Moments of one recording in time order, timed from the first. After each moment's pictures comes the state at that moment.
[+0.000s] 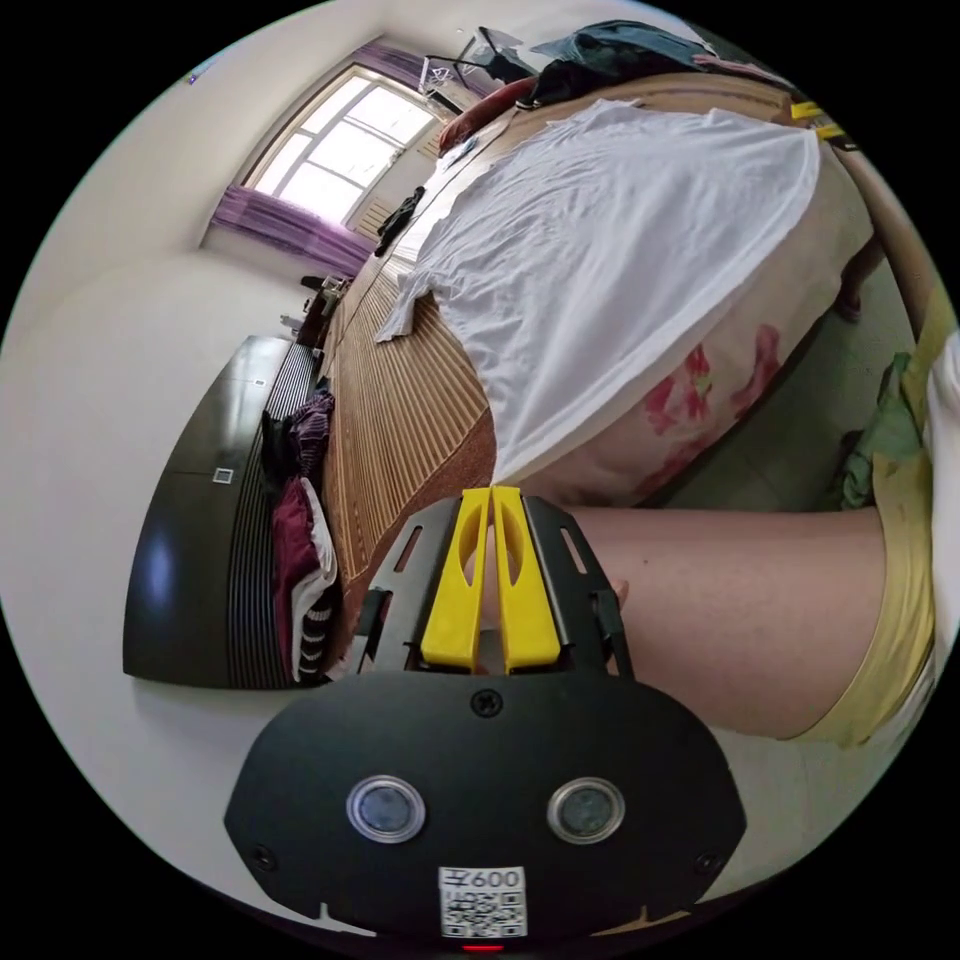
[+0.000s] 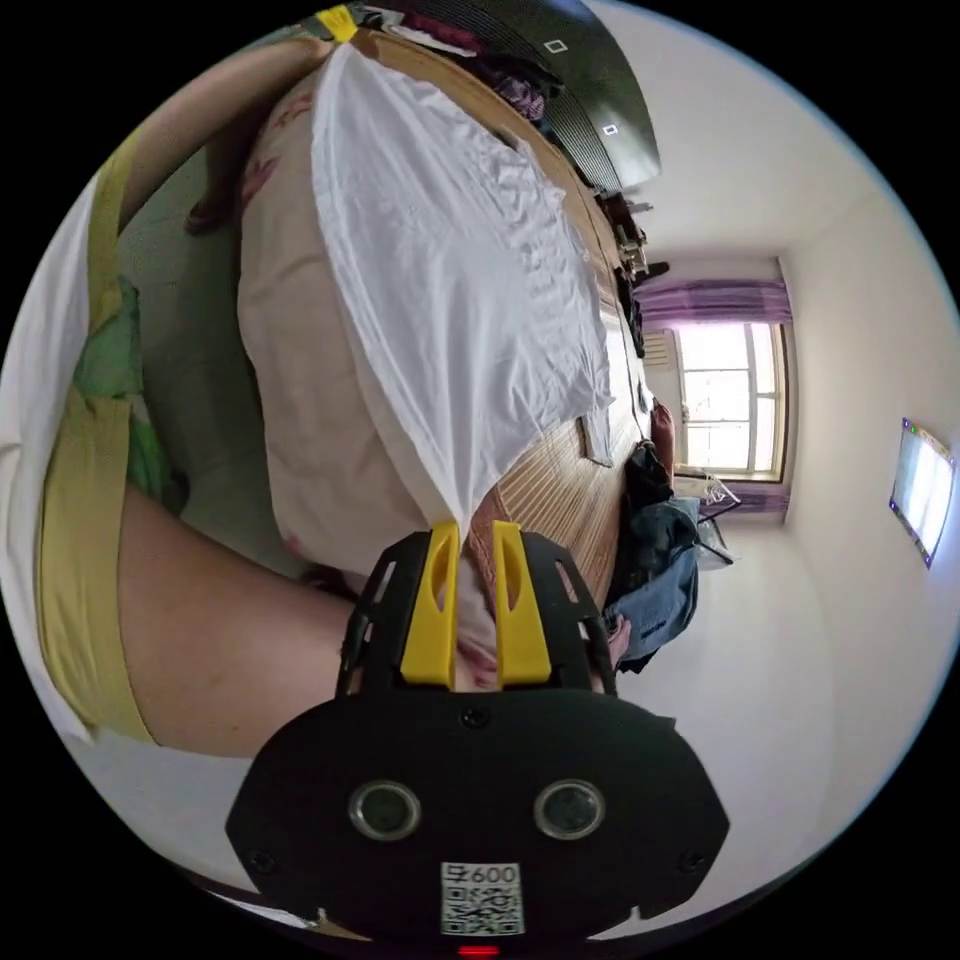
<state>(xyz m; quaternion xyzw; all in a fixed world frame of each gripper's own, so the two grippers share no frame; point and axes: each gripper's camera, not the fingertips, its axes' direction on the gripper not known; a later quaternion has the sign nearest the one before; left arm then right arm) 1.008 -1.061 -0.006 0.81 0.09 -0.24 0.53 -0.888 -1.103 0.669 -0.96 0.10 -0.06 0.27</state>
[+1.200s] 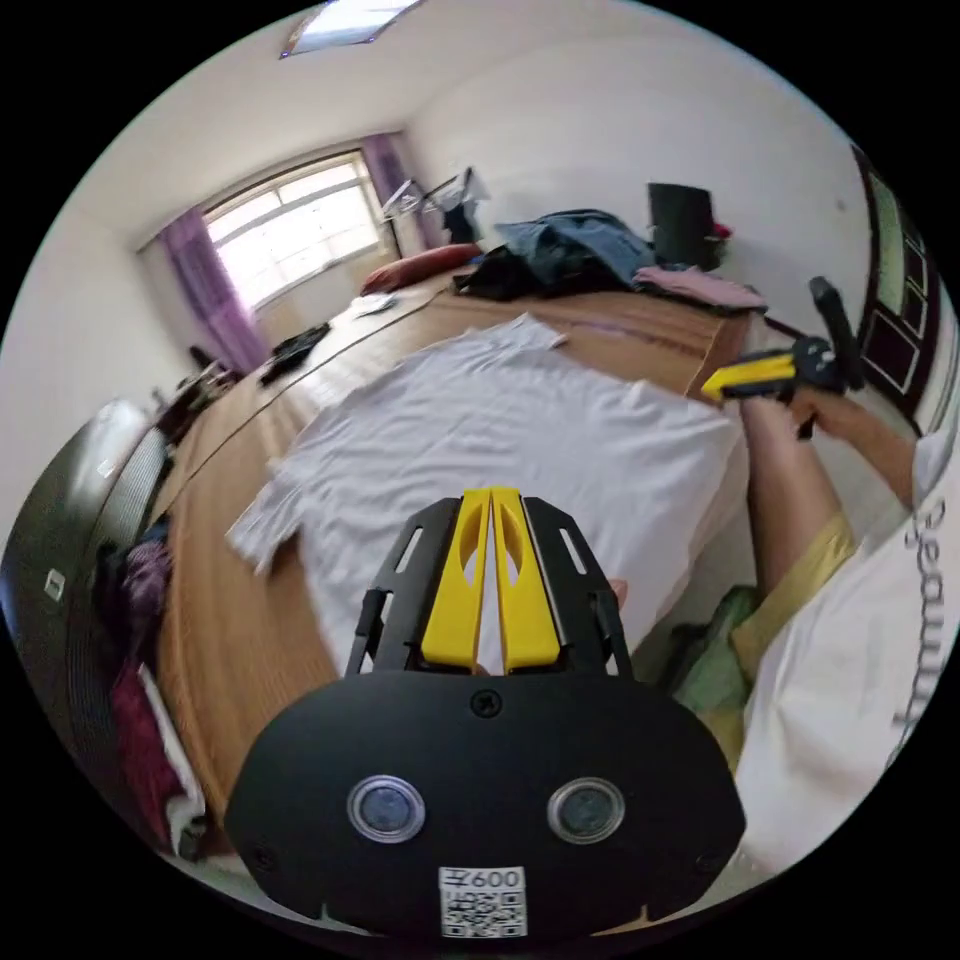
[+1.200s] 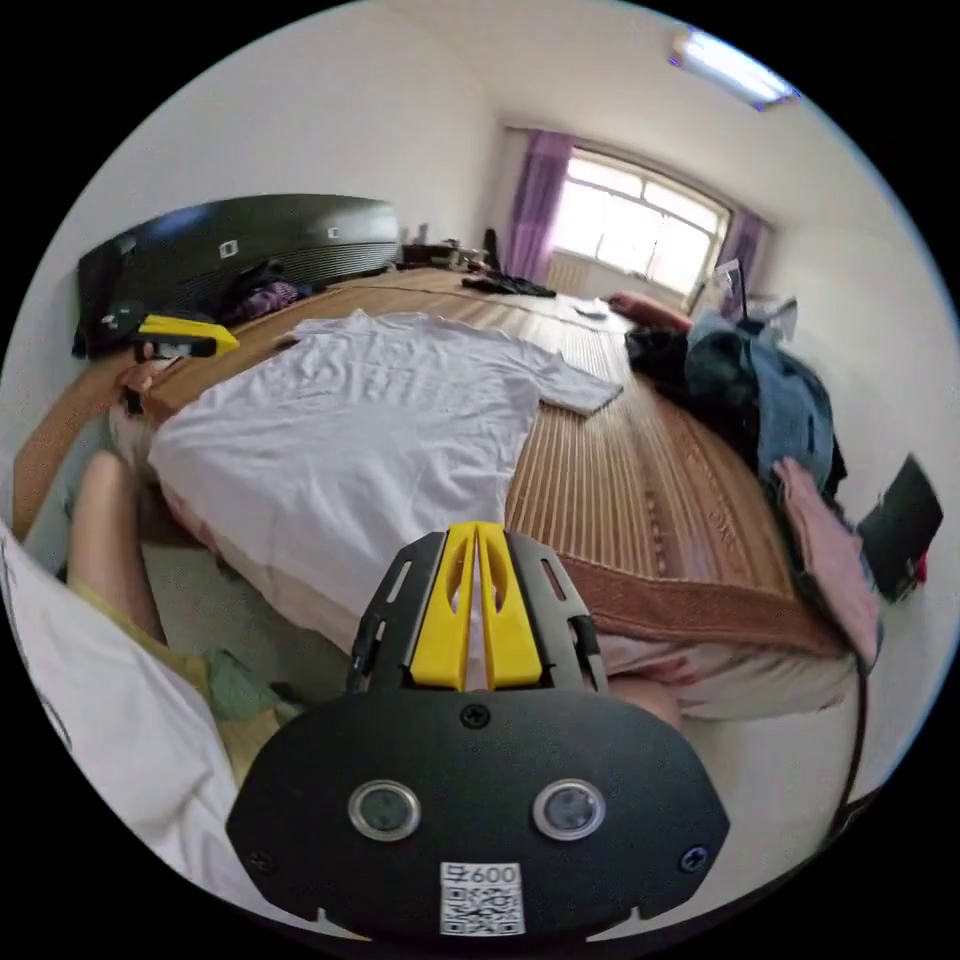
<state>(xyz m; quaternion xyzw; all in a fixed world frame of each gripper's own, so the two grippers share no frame) 0.719 -0.771 -0.199 0.94 0.23 -0.01 0.25 -0.593 -1.199 0.886 -0.72 0.51 0.30 0.36</state>
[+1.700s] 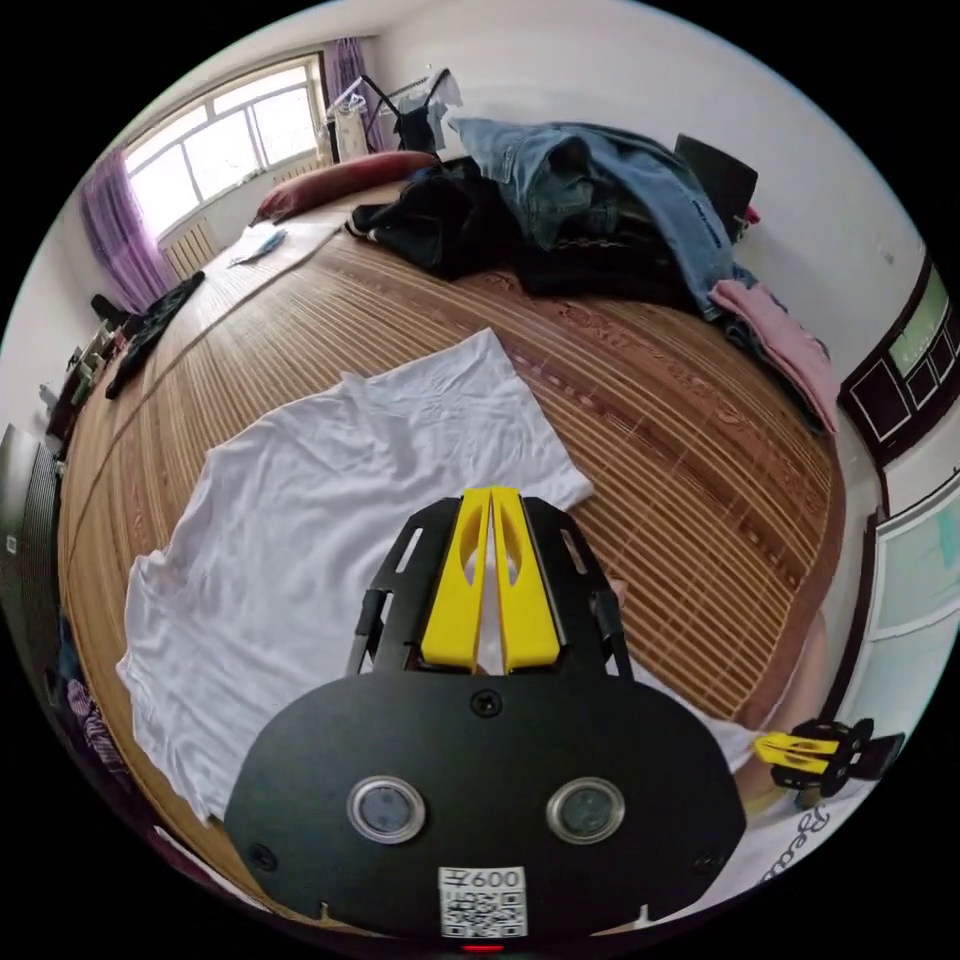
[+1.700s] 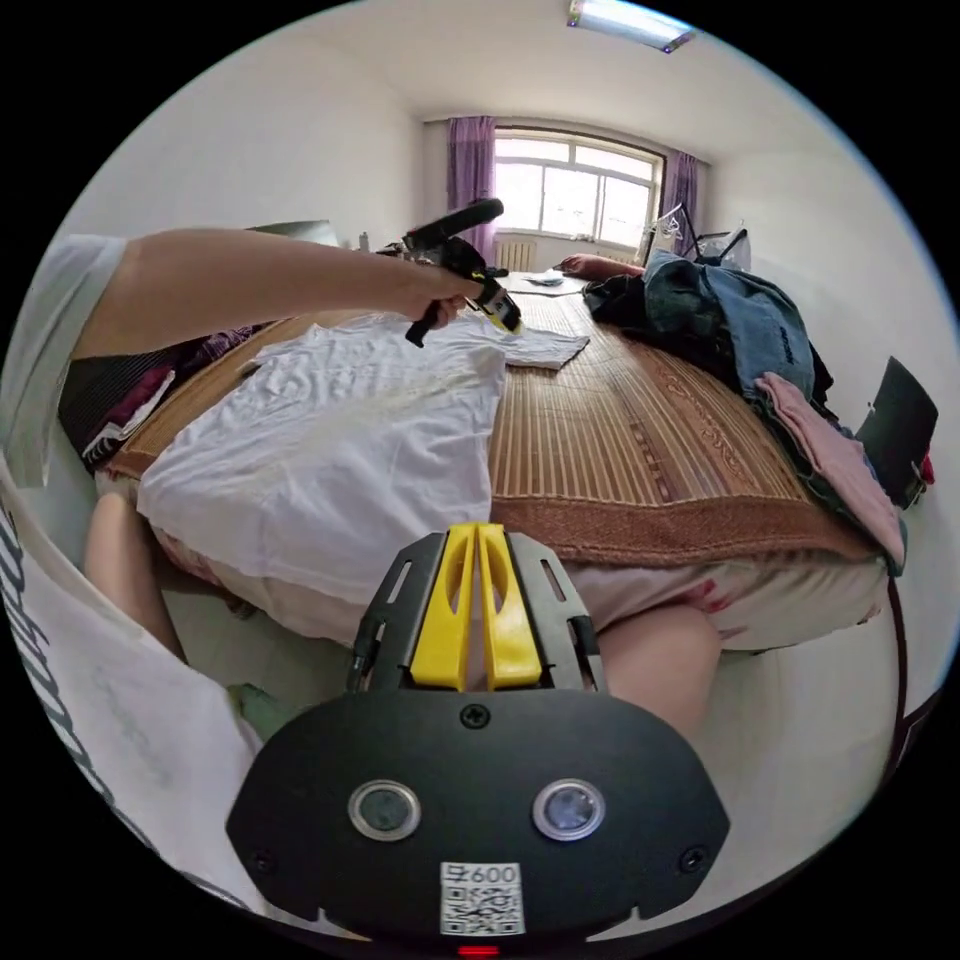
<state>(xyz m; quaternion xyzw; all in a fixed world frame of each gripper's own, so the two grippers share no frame) 0.560 -0.649 -0.585 0.87 0.25 0.06 0.42 -0.532 -1.207 0.921 -0.68 0.56 0.35 0.31</state>
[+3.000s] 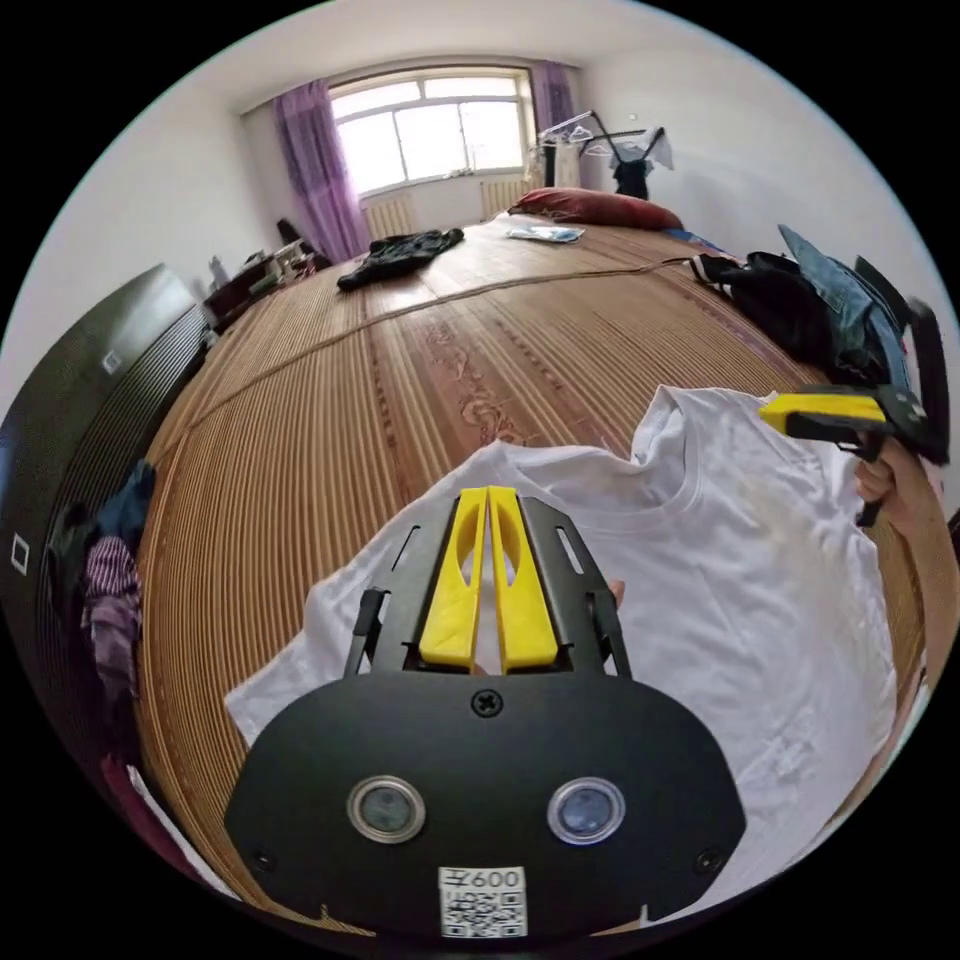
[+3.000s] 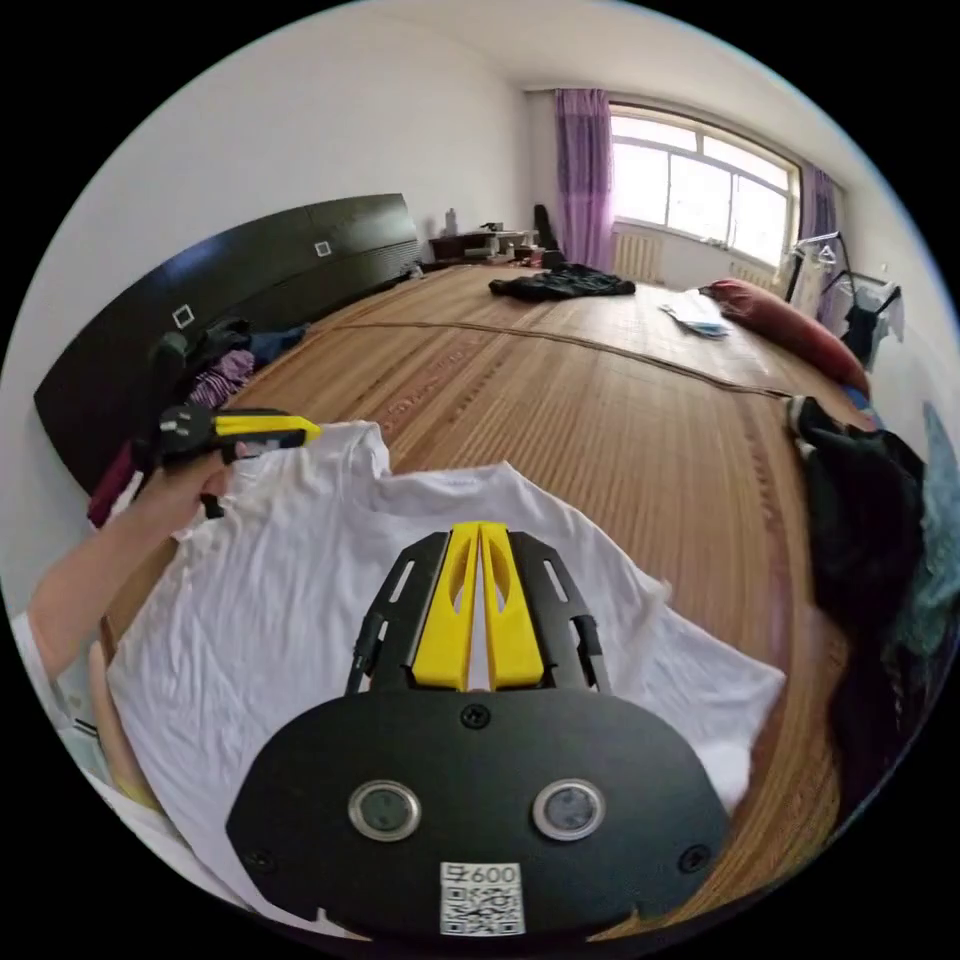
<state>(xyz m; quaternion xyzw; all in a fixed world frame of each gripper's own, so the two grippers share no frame) 0.243 -0.777 -0.428 0.88 0.30 -0.15 0.33 -0.074 -0.691 0.771 -0.67 0.40 0.41 0.47</state>
